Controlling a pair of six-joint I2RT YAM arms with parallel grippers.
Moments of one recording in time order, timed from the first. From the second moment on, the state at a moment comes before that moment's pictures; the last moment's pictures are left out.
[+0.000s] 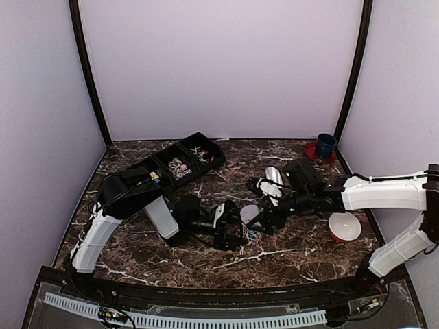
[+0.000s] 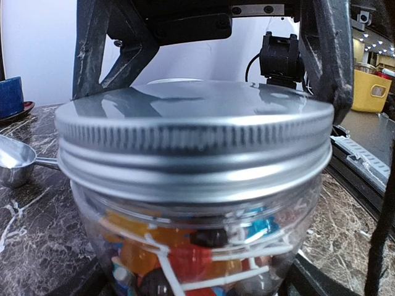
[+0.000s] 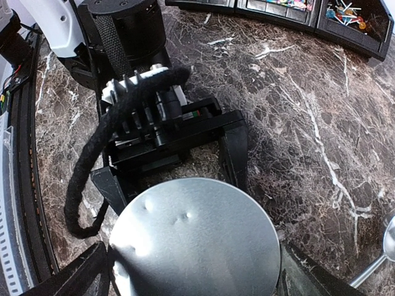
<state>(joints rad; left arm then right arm) -0.86 2.43 1.02 1.33 0.83 0.02 0.81 1.39 0.79 -0.19 -0.34 -0.14</state>
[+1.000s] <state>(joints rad) -0.86 2.43 1.02 1.31 0.62 0.05 0.87 1.44 0.77 -0.02 -0.06 0.10</state>
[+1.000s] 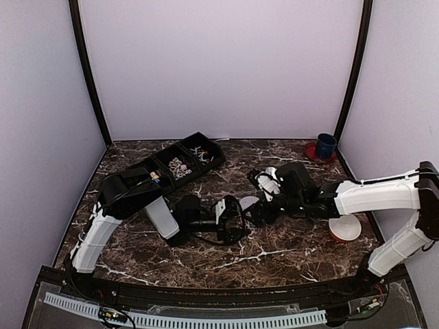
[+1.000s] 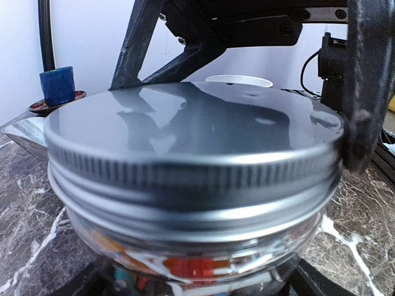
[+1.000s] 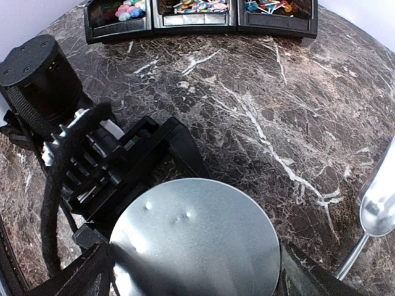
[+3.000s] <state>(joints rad) -0.86 2.43 1.04 1.26 0.61 0.06 0.85 1.46 0.85 -0.17 -0.05 0.11</state>
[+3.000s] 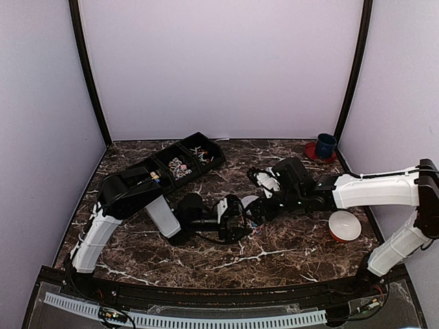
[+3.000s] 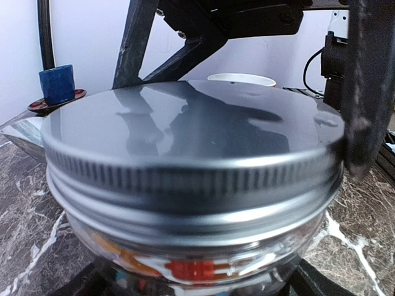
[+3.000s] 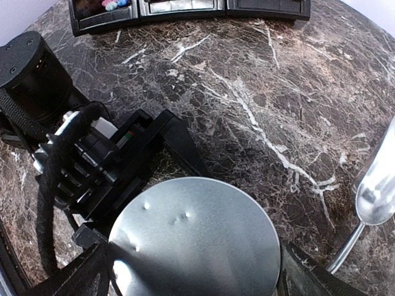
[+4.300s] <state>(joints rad) -0.86 2.43 1.07 1.23 0.53 0.06 0.94 1.54 1.02 -0.37 0.27 0.35</state>
